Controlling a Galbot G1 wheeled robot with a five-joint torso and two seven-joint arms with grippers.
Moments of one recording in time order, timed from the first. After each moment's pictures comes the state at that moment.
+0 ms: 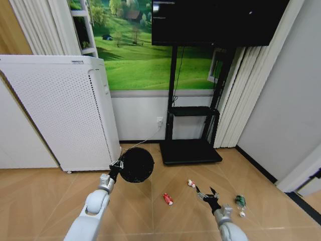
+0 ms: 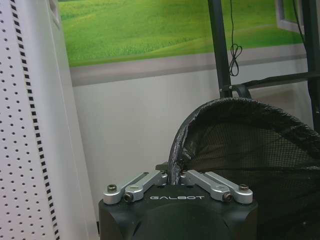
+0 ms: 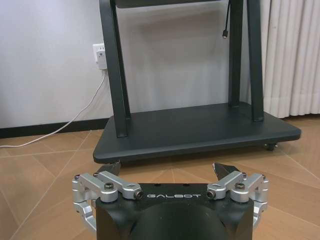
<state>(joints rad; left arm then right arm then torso) 1.18 -1.26 -0.46 -1.74 -0.15 0.03 0.09 -1.40 1.36 0.72 1.48 0.29 0.07 -0.22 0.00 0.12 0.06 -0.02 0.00</state>
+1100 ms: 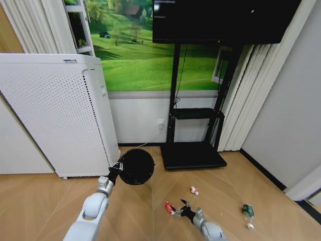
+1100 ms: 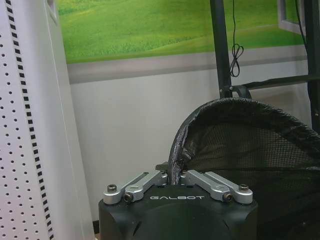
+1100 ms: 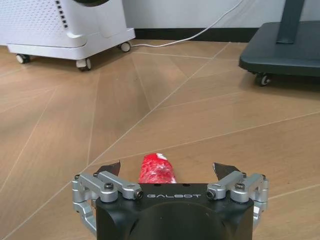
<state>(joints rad) 1.26 -1.25 -0.48 -1.85 -0.18 0.07 0.09 -1.16 1.34 0.45 1.00 0.04 0.15 -0.62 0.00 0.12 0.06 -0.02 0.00</state>
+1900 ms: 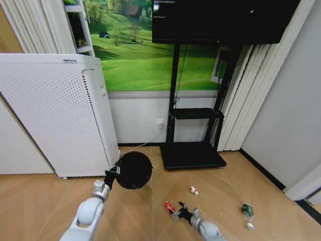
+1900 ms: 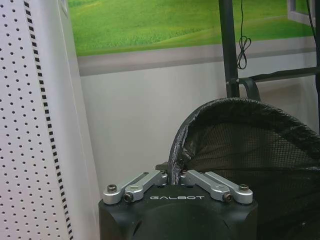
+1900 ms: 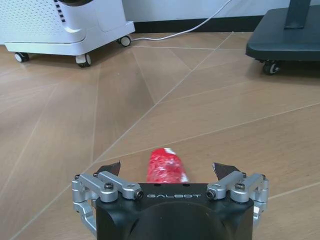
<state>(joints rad) 1.32 -1.24 -0.51 -1.88 -0.20 0.09 0.09 -1.14 1.37 0.44 0.94 0.03 0.14 -0.61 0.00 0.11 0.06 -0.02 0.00</state>
